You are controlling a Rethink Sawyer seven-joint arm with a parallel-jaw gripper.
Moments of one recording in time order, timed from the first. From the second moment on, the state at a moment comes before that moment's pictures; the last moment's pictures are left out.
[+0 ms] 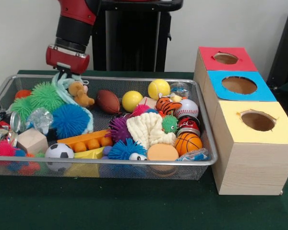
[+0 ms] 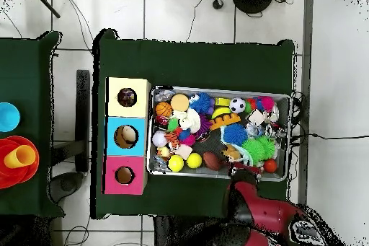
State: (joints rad) arm -0.46 -0.43 -0.30 1.89 -0.53 -0.48 1.93
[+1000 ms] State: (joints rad) arm -0.47 -0.54 -0.37 1.80 -0.63 -0.44 1.93
